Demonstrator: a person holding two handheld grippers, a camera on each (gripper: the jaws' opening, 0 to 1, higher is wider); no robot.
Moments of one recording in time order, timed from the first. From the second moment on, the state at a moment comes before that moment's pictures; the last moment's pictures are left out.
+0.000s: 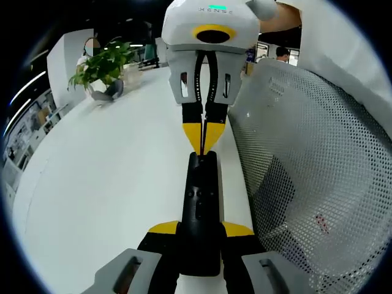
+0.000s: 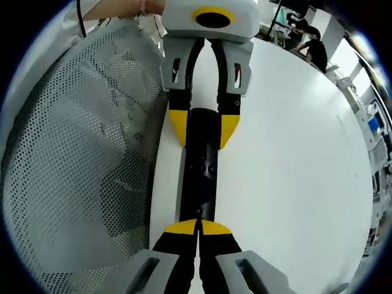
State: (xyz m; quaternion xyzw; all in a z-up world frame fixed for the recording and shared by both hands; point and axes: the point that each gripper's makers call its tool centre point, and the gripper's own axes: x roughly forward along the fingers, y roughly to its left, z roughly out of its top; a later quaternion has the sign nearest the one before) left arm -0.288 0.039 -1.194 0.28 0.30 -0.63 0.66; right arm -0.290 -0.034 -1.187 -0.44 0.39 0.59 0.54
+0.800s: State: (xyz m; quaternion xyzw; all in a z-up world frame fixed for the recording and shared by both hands) left arm -0.288 0.039 -1.194 0.27 0.30 -0.63 0.66; right arm -0.288 -0.020 -1.174 -0.29 0.36 0.60 0.65
